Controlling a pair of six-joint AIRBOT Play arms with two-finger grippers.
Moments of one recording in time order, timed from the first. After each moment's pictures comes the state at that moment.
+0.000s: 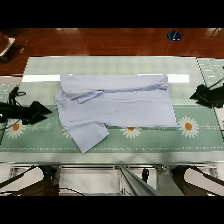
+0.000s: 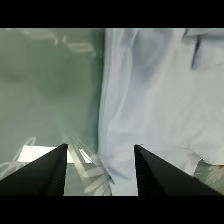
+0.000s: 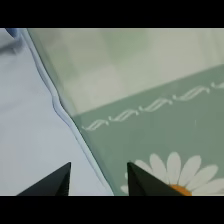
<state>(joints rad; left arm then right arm) 0.53 -1.25 0.72 0.90 -1.20 -1.22 -0.45 -1.26 1.03 -1.23 1.17 1.51</state>
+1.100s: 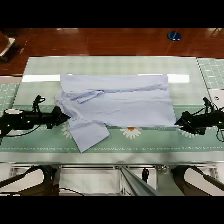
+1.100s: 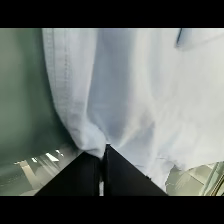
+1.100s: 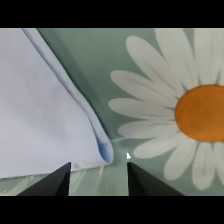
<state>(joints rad) 0.32 -1.30 0.51 0.57 -0.98 -1.09 -0.48 -1.19 0.64 -1.13 1.16 1.46</state>
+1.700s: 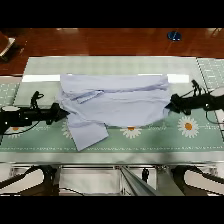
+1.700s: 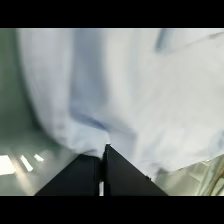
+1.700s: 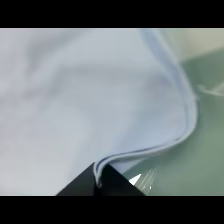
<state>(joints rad) 0.33 -1.27 0.58 0.52 -1.02 -1.07 -0.28 -1.34 0.89 -0.90 1.07 1.40</state>
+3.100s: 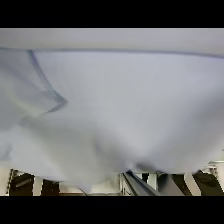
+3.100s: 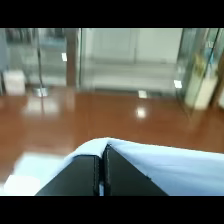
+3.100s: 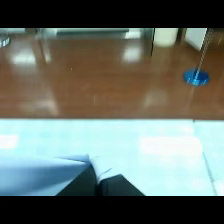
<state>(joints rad) 0.42 -0.33 1.27 1.14 -1.02 -1.41 -0.23 -0.60 1.69 -1.30 1.47 1.54</state>
